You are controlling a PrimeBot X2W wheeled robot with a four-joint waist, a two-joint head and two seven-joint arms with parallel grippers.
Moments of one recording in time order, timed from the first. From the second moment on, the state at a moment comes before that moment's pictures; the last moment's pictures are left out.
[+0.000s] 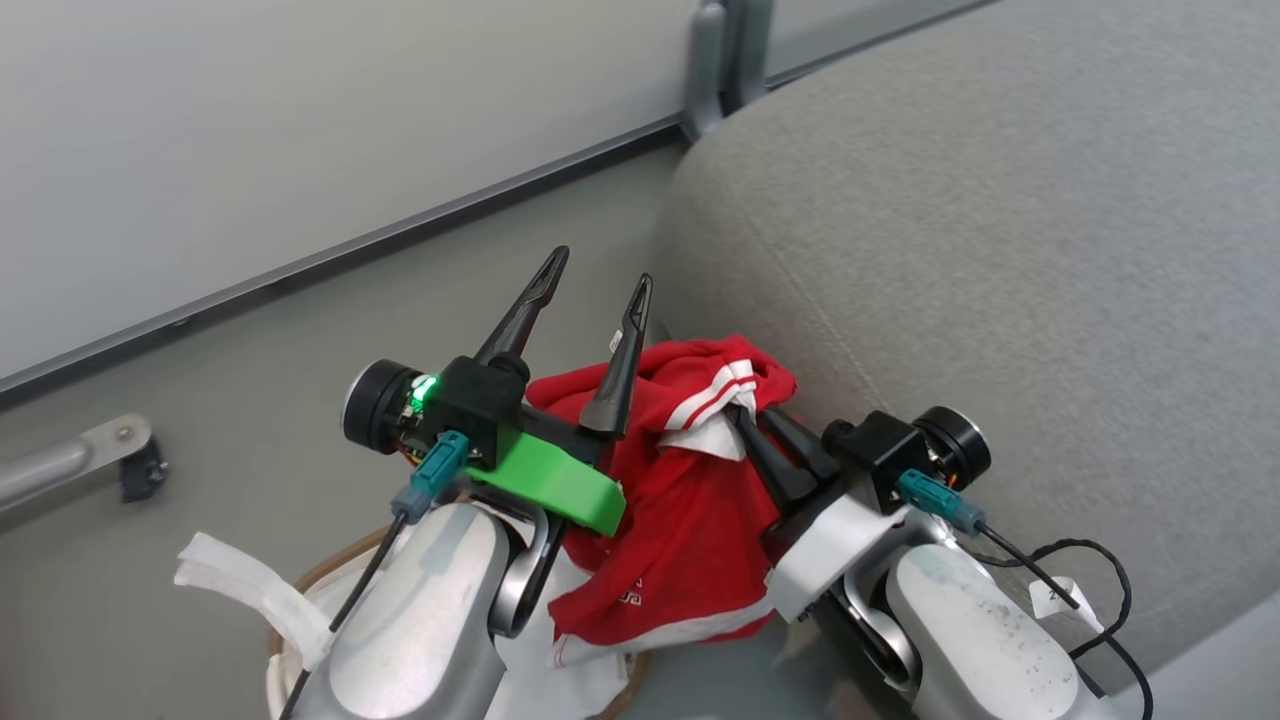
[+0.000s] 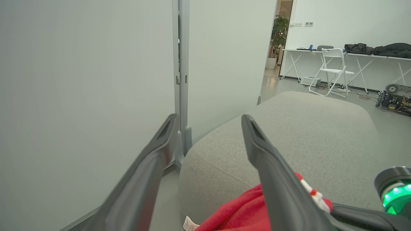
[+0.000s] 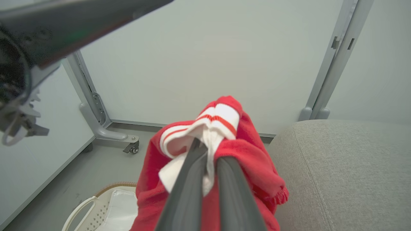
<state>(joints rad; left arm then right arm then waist) -0.46 0.05 -0.51 0.30 -0.30 -0.07 -0.26 -0.41 -0.05 0.49 0.36 0.21 0.13 -0.26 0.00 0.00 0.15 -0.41</state>
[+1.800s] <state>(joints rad) -0.58 0.12 -0.57 0.24 -0.21 -0.13 -0.26 -0.74 -0.23 -0.51 0.53 -0.20 0.13 -0.26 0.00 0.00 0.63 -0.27</state>
